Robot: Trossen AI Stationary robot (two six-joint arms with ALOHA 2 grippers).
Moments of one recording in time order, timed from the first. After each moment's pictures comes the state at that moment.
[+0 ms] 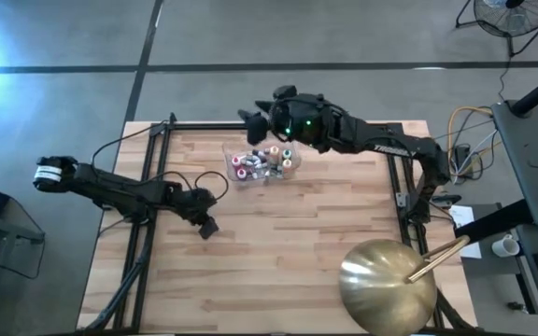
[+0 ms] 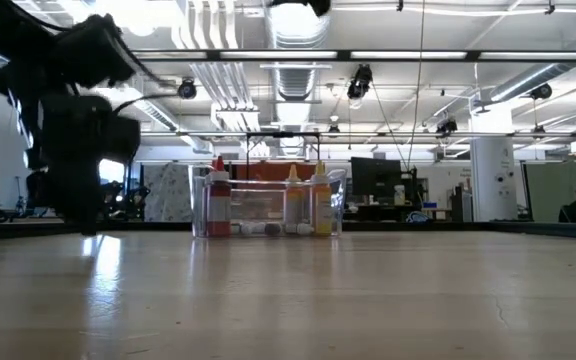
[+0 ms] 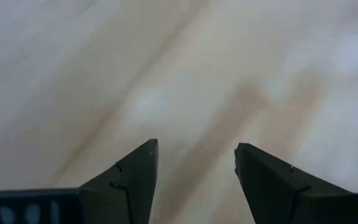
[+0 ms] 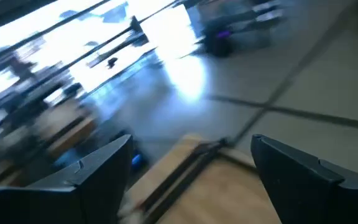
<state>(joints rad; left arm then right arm) -0.03 1.08 0.39 -0.29 0.13 -0.83 -0.14 1.80 1.94 -0.32 0.47 0.57</state>
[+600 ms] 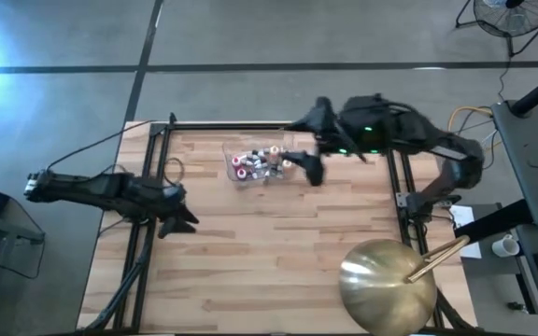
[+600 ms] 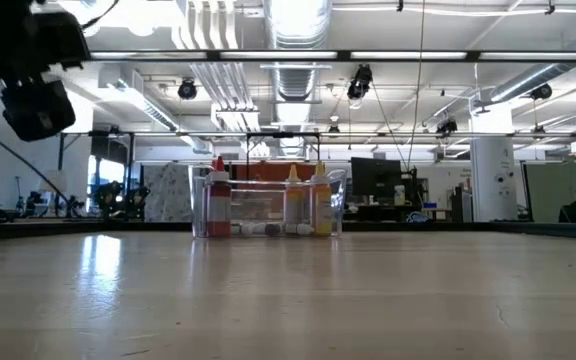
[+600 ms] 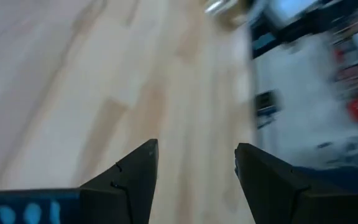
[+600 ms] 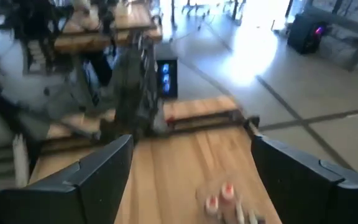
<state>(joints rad) -0.10 0.43 0.42 -0.55 0.25 -0.67 -0.01 1.62 2.06 -0.77 0.16 0.12</state>
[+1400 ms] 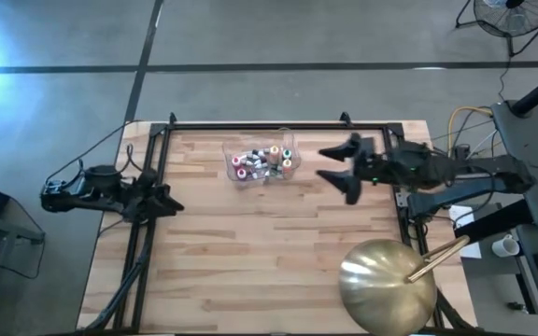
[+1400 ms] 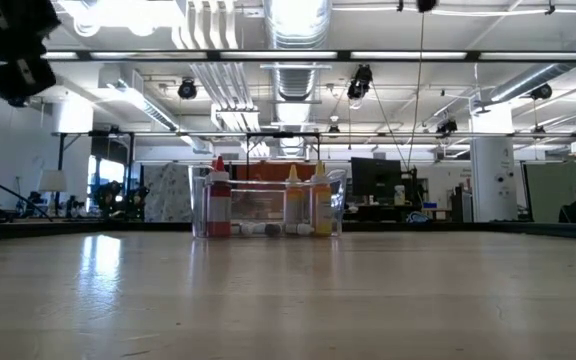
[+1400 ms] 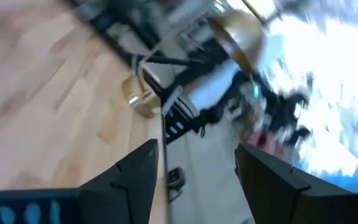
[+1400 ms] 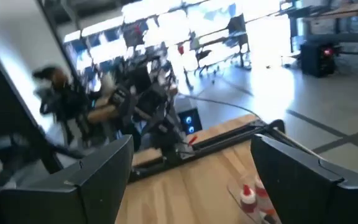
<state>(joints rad) -0.10 0.06 0.42 -0.47 0.20 -0.88 0.05 1.01 0.95 0.04 0.20 0.31</state>
